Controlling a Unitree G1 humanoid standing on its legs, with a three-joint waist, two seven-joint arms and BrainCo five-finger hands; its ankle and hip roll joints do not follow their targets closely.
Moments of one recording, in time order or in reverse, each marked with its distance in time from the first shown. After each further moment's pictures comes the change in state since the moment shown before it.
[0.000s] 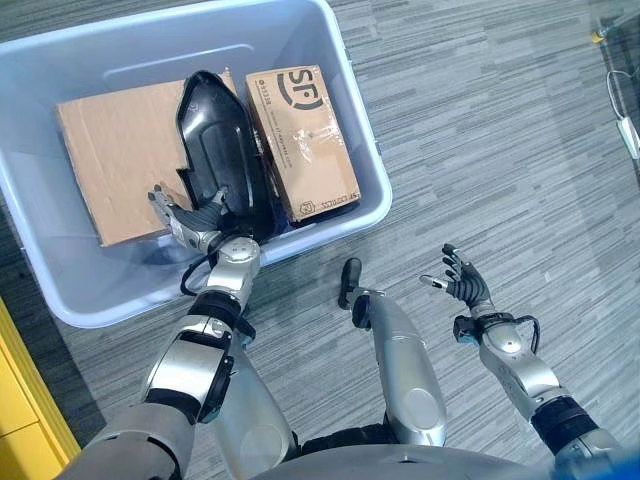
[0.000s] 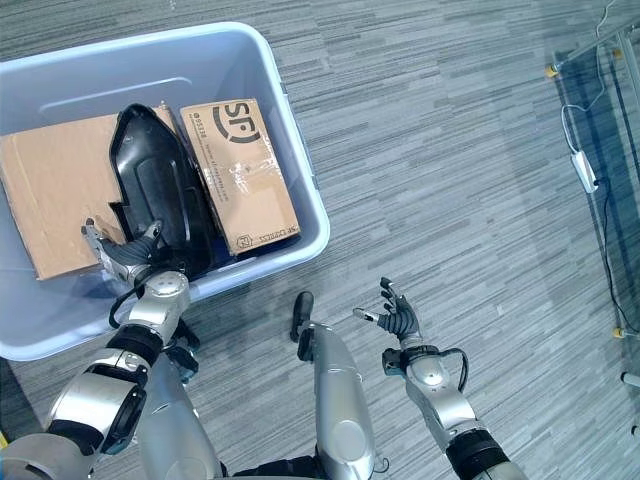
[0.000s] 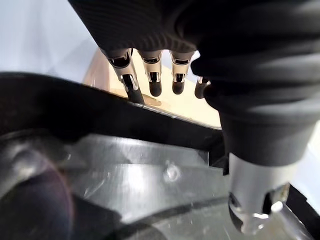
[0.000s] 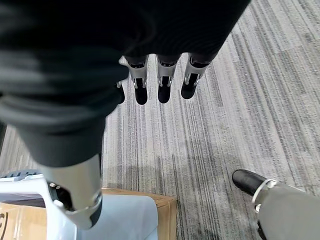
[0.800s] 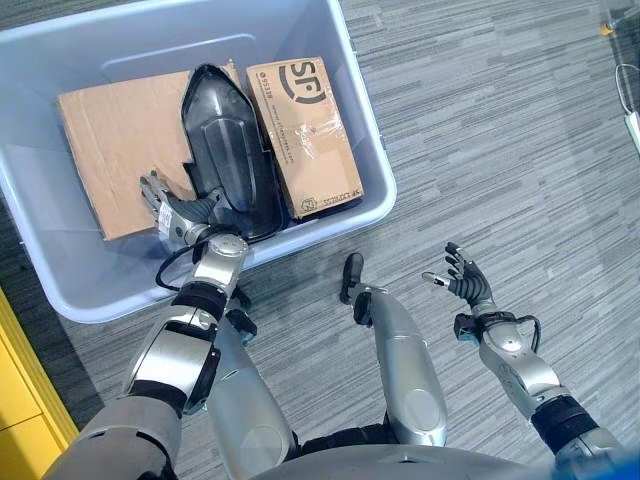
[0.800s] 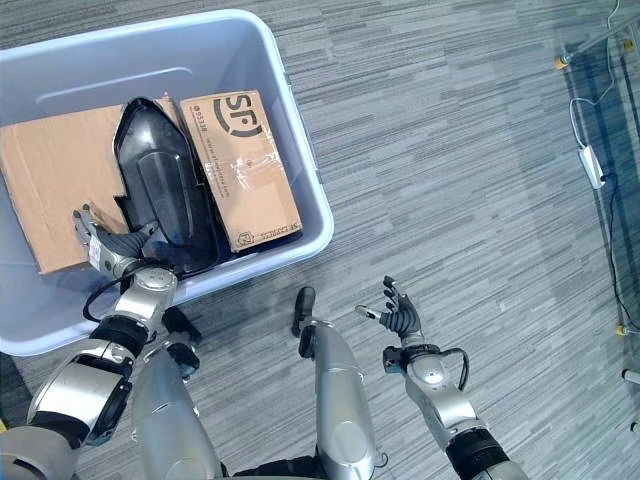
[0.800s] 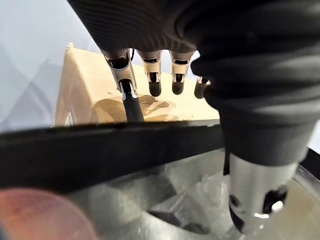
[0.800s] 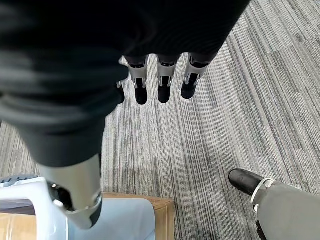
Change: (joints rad) left arm -0.043 0.095 -0.087 0.039 0.153 0.180 -0.068; right arm -0.001 -0.001 -0.001 -0.008 0.023 0.008 -0.018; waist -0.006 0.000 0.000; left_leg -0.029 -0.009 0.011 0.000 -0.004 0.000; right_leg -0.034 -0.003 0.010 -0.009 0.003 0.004
